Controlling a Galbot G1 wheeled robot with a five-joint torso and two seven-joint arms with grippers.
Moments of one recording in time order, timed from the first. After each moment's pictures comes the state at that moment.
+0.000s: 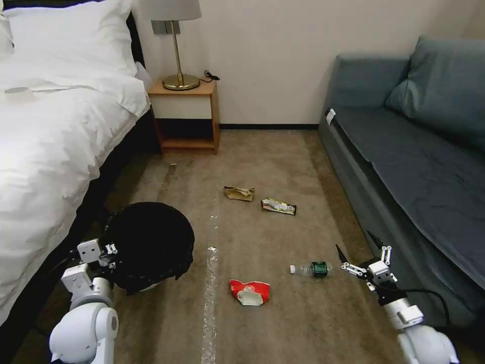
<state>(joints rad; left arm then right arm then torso) 1.38 -1.54 -0.80 -2.03 -0.18 0.43 -0.12 -1.40 1.11 0.71 1.53 0.04 0.58 -0.33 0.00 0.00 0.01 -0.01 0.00</state>
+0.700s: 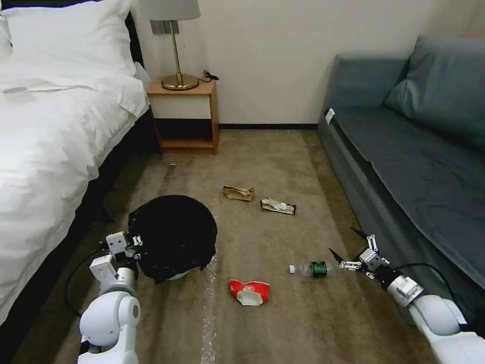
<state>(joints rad) 1.35 -1.57 -0.71 -2.00 -0.21 0.39 -0.10 -1.19 0.91 0.51 1.32 0.04 0.50 -0.53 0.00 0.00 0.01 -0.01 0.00</state>
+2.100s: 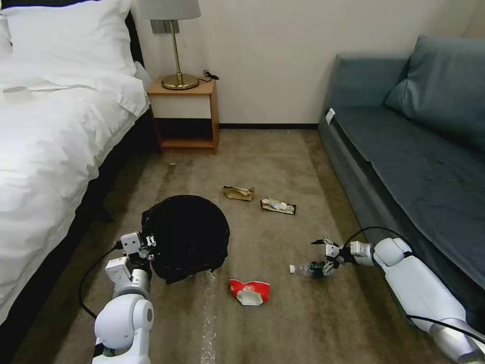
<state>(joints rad) 1.37 -1.61 -0.68 -2.02 -0.16 0.37 -0.09 -0.62 1.03 0.21 0.78 -0.32 0.43 -1.03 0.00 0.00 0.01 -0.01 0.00</state>
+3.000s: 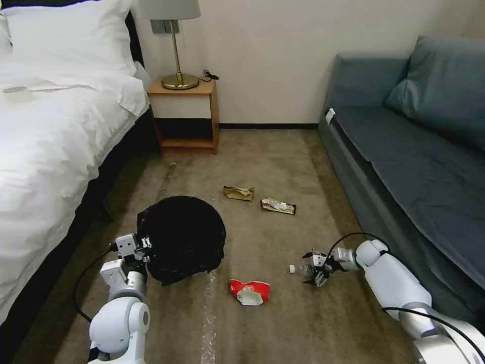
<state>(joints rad) 1.40 -1.60 -0.69 -2.04 -0.16 0.36 -0.09 -0.52 1.15 0.24 0.51 -0.55 0.48 -0.99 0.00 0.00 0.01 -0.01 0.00</state>
